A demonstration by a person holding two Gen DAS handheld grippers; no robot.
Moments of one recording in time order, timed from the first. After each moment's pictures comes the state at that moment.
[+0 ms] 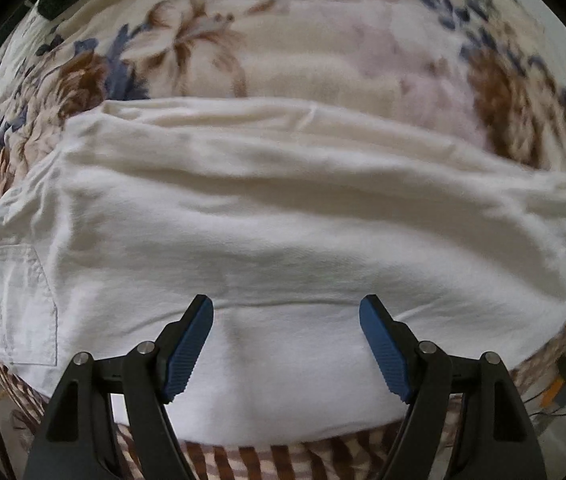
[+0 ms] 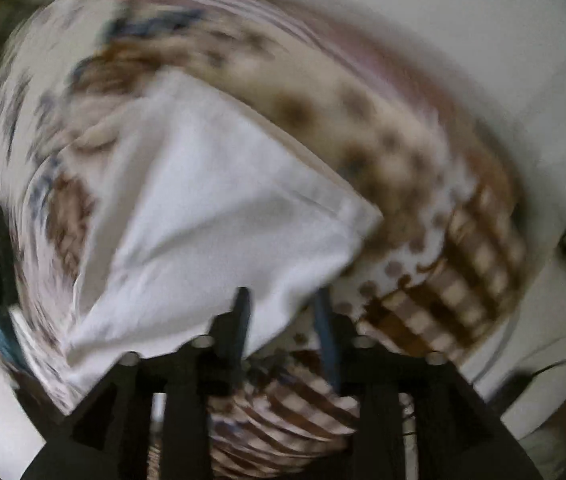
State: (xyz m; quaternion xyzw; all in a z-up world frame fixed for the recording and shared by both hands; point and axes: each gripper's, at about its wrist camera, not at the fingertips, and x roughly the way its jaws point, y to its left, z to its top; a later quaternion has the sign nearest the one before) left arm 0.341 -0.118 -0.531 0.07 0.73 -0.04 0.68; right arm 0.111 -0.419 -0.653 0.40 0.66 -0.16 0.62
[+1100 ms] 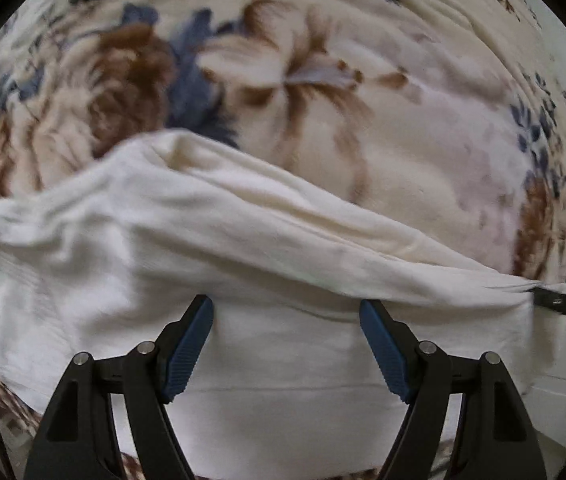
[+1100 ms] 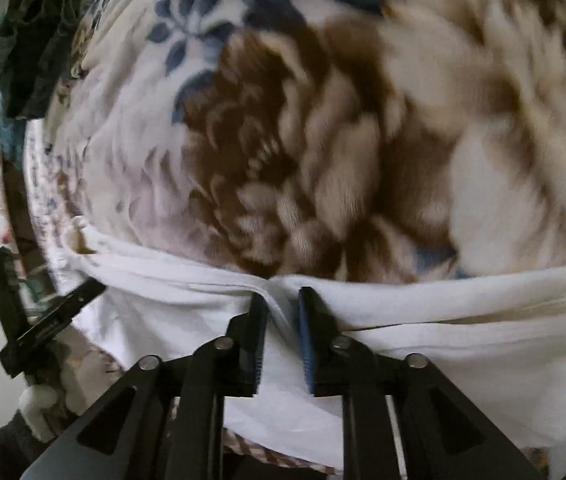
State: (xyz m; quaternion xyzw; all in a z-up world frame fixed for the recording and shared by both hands) left arm 0.419 -0.036 -0.573 -0.02 0.74 0.01 0.67; right arm 0.344 -0.275 -0.703 0.22 0.76 0.11 0.60
